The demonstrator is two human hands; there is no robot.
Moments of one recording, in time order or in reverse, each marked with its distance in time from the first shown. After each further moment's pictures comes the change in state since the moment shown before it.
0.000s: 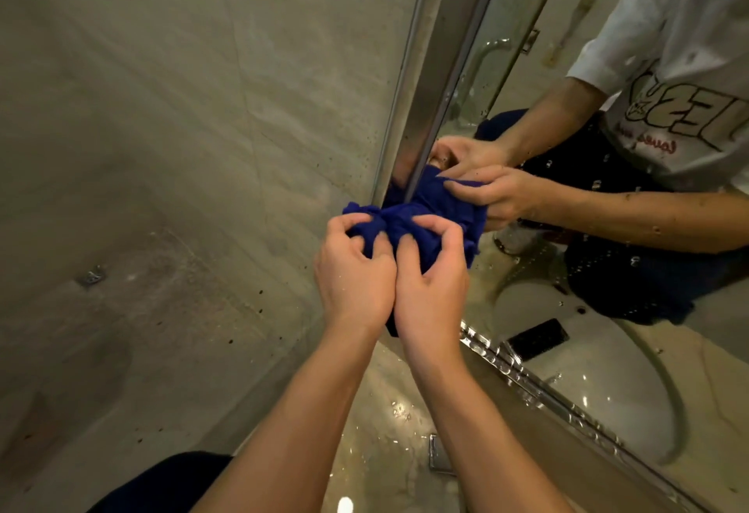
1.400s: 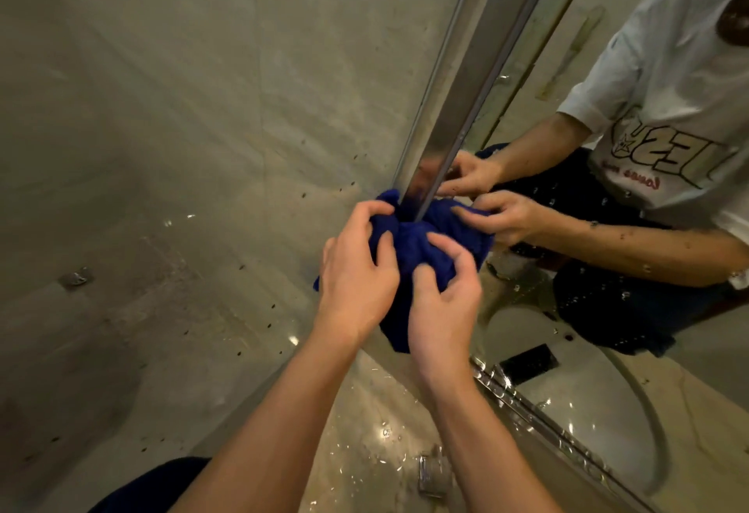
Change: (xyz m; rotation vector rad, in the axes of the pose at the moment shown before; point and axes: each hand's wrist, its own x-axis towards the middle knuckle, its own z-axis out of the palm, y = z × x) left_hand 0.017 0.009 -0.017 0.215 -0.084 0.343; right_hand 0.000 -0.010 0.001 0.106 0.067 0.112
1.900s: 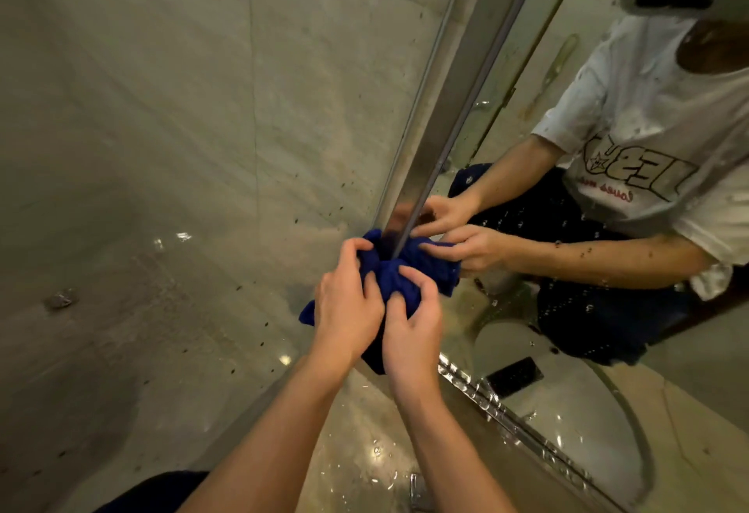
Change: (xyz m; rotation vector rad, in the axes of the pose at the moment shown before) left_hand -0.005 -0.007 0.006 0.089 -0.049 -0.008; right_hand -0.009 0.006 0.002 -0.144 -0.088 0.040
